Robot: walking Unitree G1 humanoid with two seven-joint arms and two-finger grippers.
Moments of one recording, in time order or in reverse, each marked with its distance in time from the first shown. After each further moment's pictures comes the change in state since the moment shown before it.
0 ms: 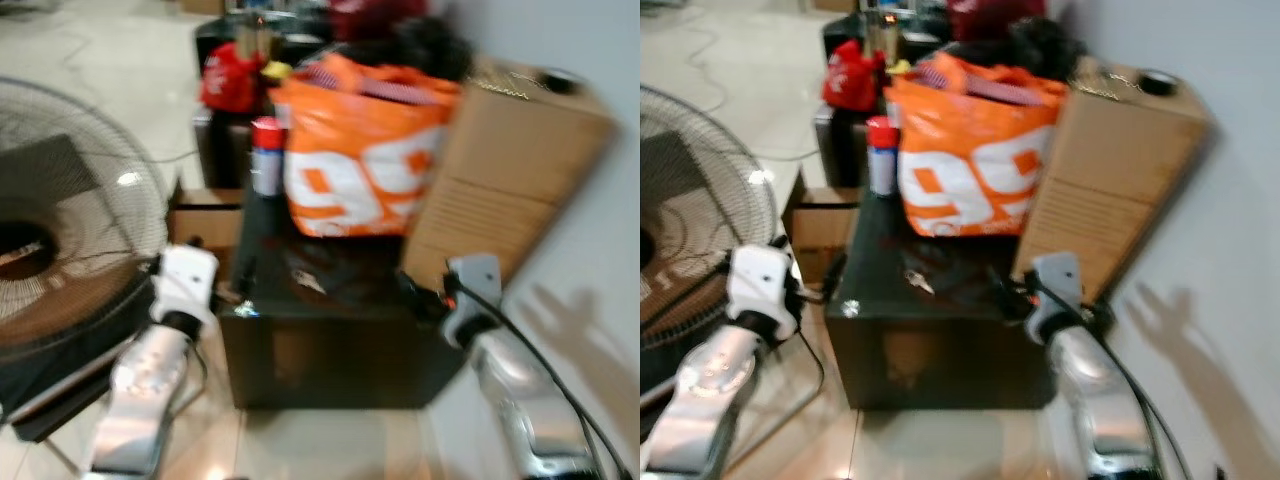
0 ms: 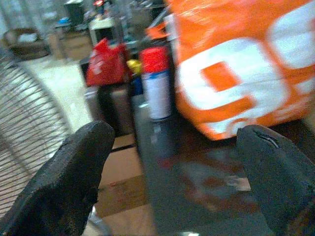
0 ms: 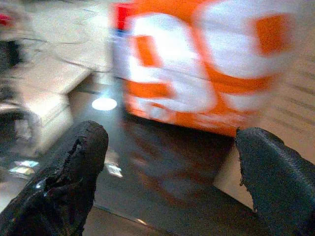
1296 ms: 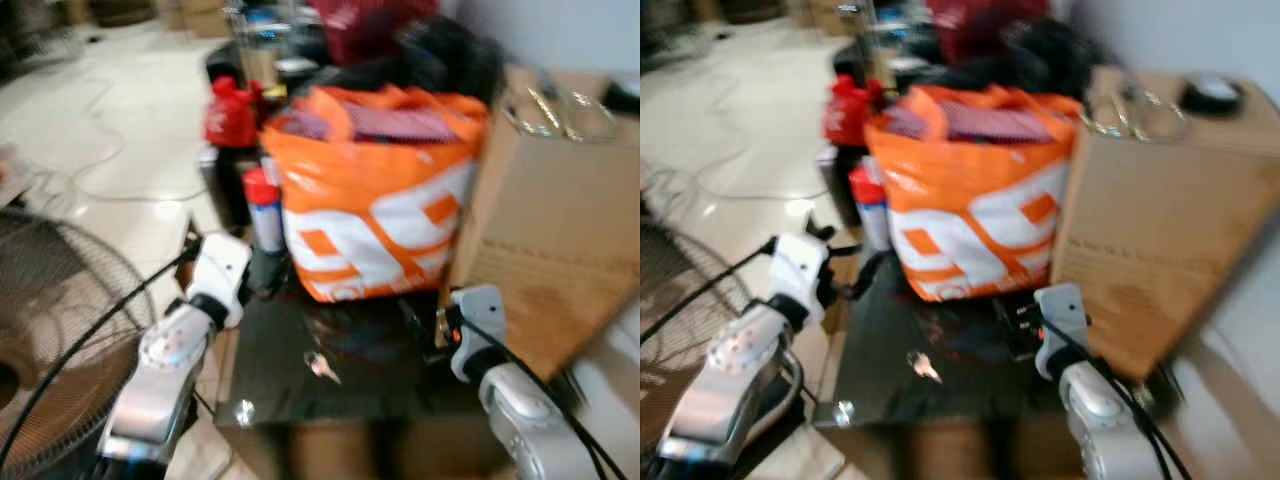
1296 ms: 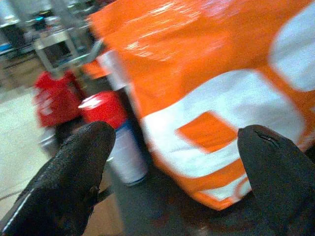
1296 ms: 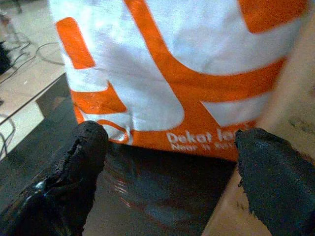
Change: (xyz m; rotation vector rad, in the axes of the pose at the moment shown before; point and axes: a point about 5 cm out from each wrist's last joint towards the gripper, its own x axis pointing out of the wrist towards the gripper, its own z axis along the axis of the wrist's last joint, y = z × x) left arm 0.019 -0.029 0.007 0.013 -0.022 -0.227; right arm -0.036 -0.021 -0.026 -0.082 0.102 -0.067
